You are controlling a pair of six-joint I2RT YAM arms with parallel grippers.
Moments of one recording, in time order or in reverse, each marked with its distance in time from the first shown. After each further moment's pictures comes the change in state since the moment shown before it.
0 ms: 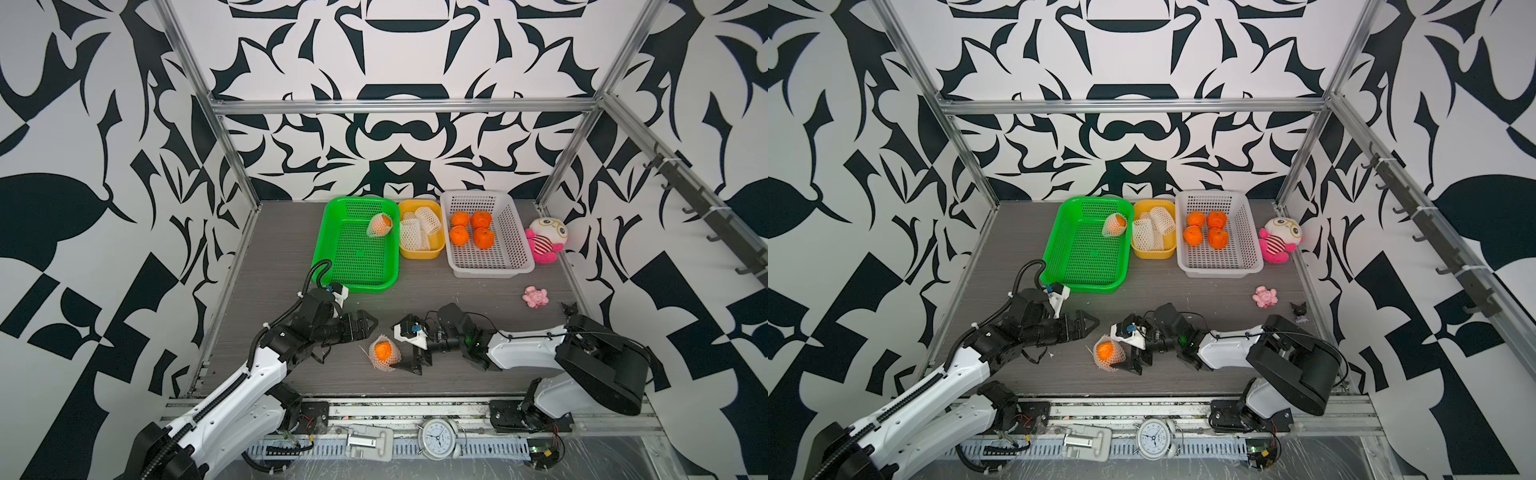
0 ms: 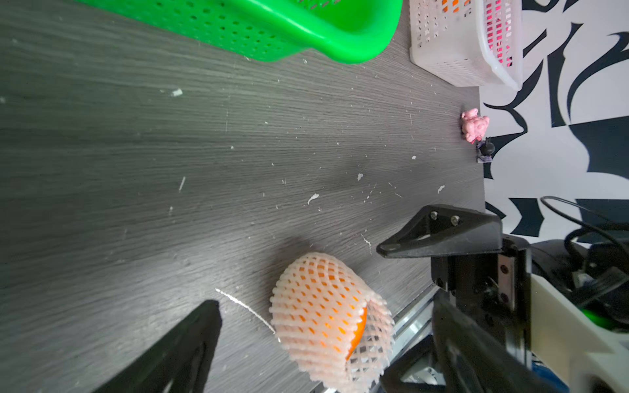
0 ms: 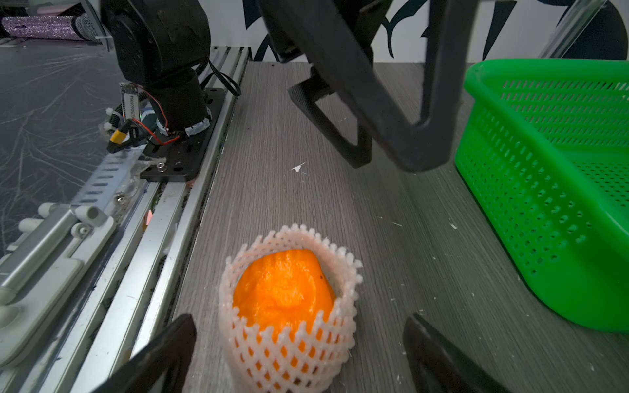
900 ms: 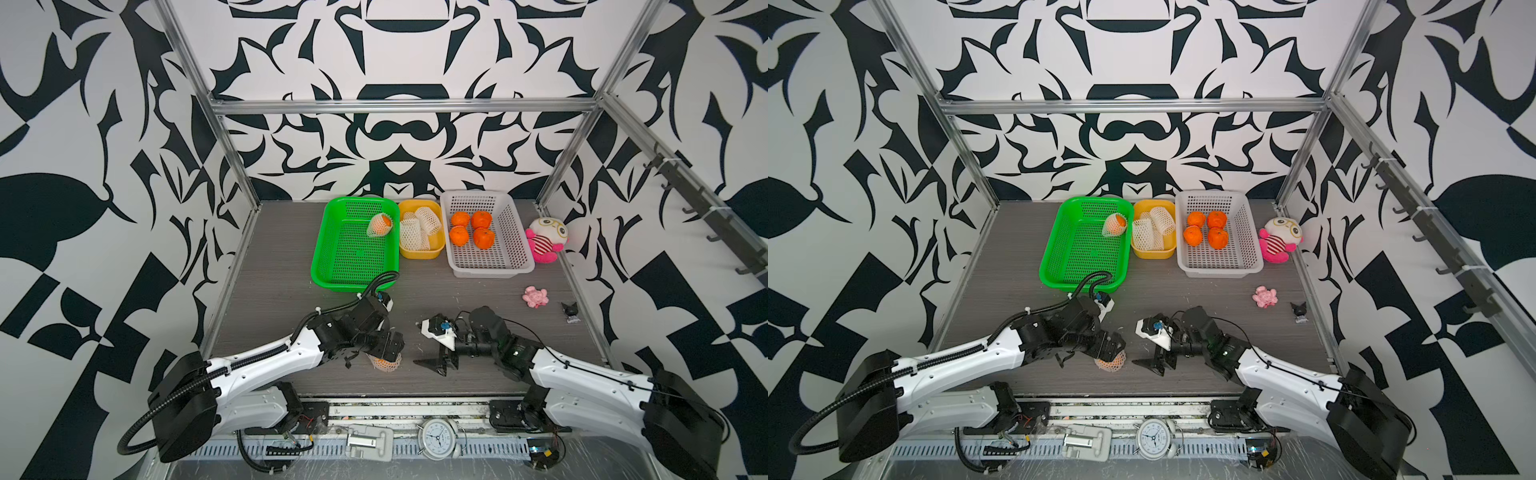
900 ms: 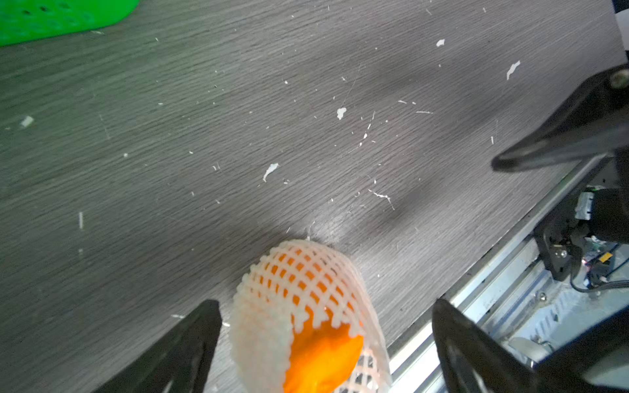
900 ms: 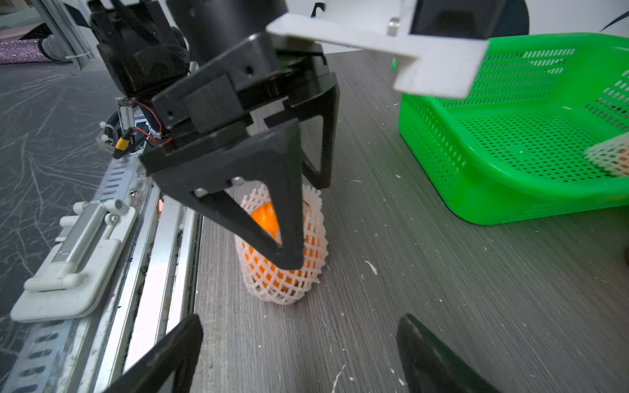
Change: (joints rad) left arm -0.425 0.330 0.204 -0.055 -0.303 0.184; right arm -0.097 -0.483 -0.117 -0.386 0.051 0.052
